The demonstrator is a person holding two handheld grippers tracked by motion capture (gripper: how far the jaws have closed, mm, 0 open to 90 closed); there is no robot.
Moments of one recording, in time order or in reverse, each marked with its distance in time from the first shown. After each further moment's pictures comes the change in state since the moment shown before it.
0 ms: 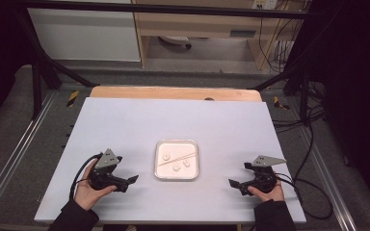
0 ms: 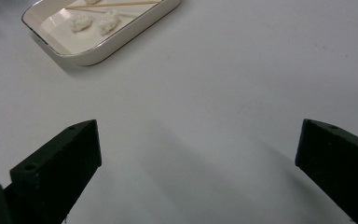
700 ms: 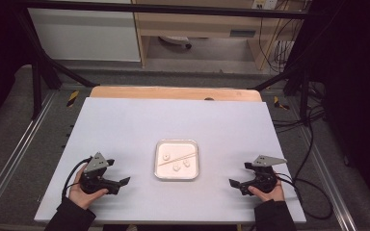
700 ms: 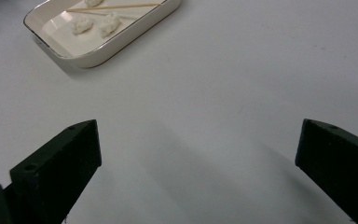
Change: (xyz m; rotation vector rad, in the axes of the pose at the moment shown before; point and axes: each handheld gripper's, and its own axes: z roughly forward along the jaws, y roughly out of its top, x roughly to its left) left arm 0.016 -0.029 -0.009 -0.037 0.009 -0.051; right arm 0.000 0.000 -0.001 -0.005 0.003 0.008
